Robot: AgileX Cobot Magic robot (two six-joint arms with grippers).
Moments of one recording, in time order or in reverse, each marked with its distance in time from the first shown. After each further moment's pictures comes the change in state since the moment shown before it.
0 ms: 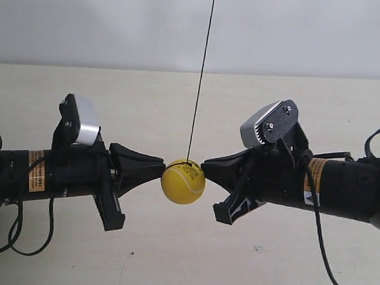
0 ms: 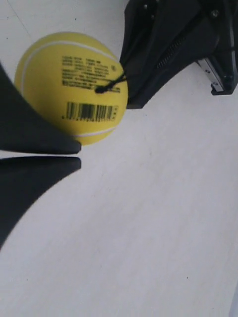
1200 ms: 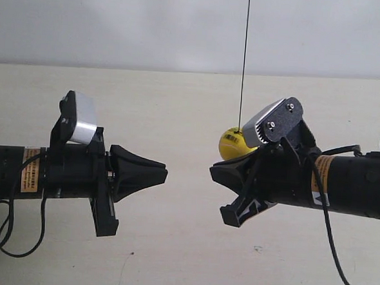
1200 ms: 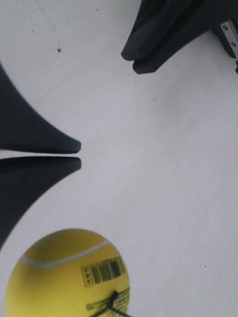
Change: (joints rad) left arm 0.000 -0.061 0.000 0.118 0.023 -0.114; right arm 0.000 -0.072 0.000 -0.077 0.137 0.068
